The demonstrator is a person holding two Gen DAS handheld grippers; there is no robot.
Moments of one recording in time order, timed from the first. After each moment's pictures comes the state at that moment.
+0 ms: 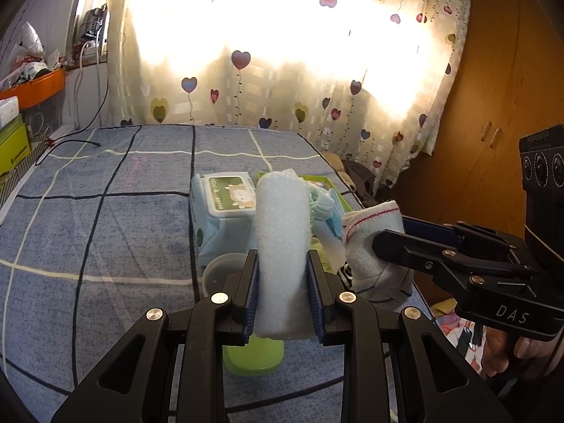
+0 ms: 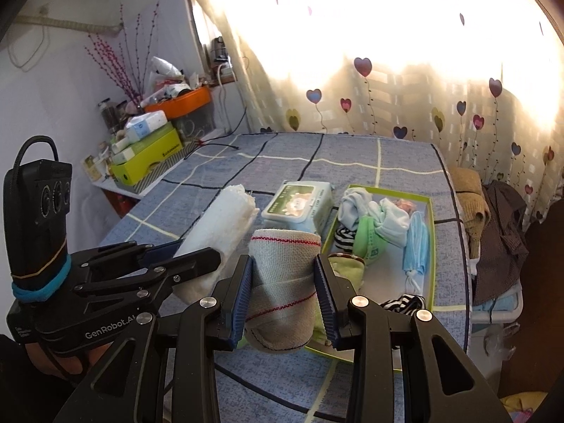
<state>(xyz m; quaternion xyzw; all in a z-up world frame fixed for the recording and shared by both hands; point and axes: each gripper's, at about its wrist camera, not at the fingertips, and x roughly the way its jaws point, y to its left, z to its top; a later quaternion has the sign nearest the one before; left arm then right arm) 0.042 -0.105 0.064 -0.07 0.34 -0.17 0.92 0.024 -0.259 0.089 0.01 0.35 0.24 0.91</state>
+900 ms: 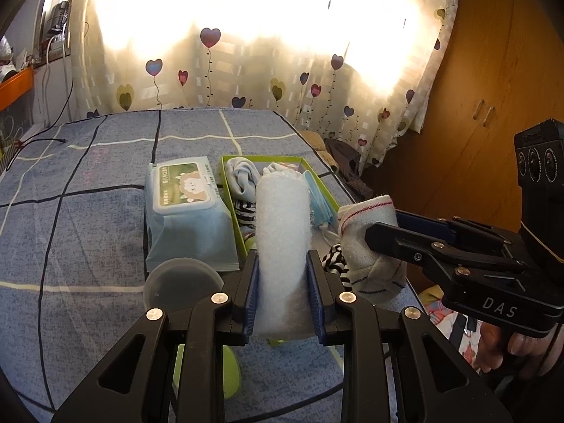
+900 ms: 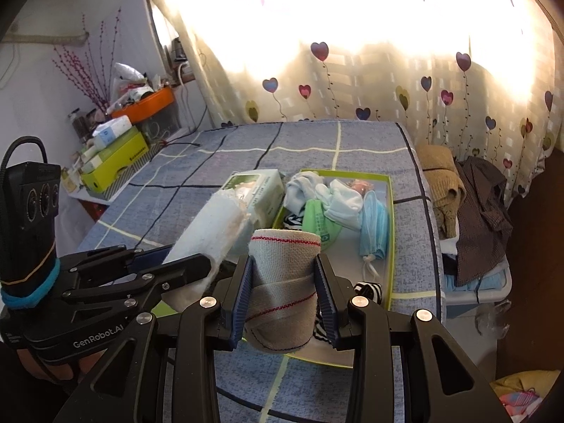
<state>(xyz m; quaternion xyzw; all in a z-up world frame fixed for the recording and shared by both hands) 0.073 -0.152 0.045 -0.06 0.38 -0.21 0.90 0.046 -0.307 0.067 0.03 0.37 0.19 0.91</state>
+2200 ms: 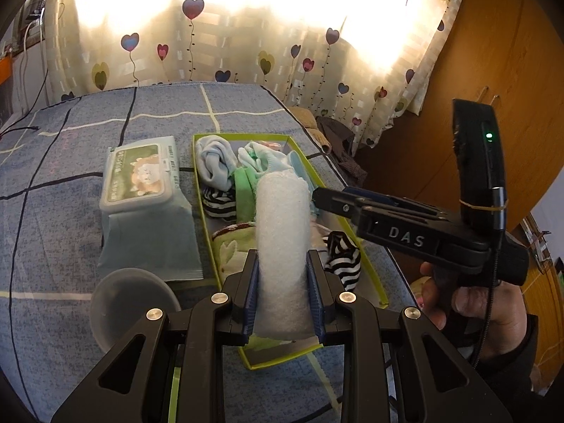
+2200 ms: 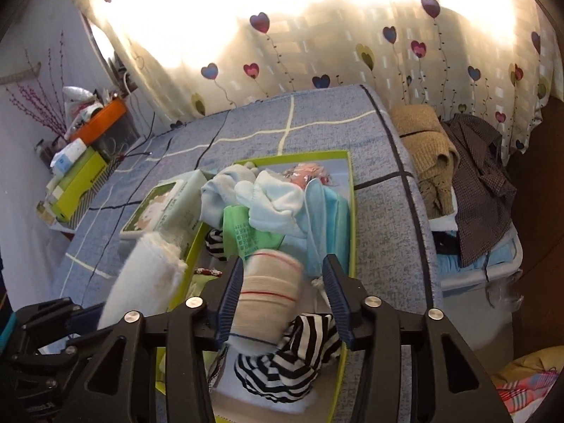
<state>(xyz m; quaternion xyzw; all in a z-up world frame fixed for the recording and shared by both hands) 0.111 -0.187 0.022 -0.06 0.42 -0.23 0.88 0.133 -0.354 0.008 0.09 0.41 0.14 0.90</state>
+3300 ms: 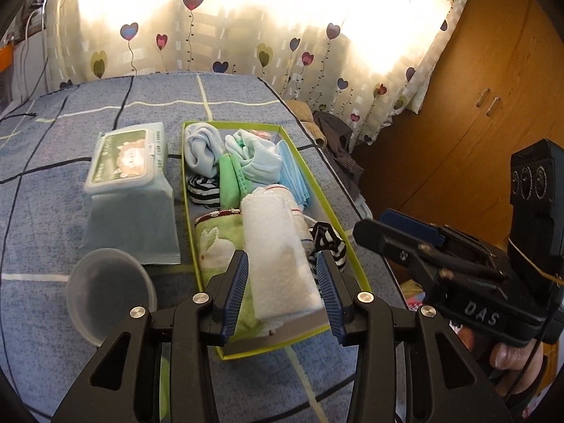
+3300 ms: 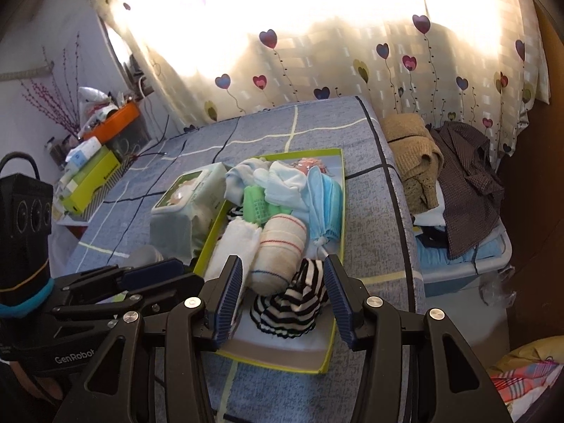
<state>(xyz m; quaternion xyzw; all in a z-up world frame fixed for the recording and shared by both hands) 0.097 -0.199 0.025 -0.07 0.43 -0.22 0.87 0.065 -0.359 0.032 0.08 0.39 0.15 0.91</state>
